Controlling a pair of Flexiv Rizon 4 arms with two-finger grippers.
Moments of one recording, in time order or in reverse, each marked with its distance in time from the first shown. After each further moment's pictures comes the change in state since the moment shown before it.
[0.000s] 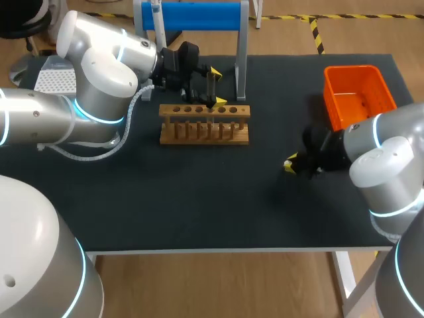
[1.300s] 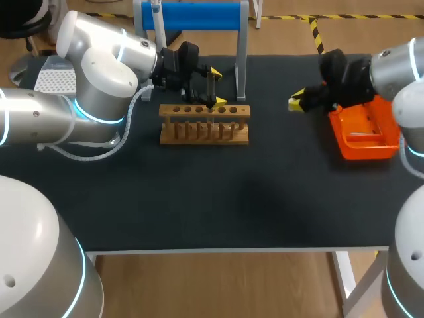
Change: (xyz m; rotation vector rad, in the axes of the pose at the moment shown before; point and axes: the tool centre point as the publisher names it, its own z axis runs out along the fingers) left arm 0.000 0.000 0.000 0.000 0.000 0.000; right arm -0.027 0.142 -0.114 -0.151 0.053 -0.097
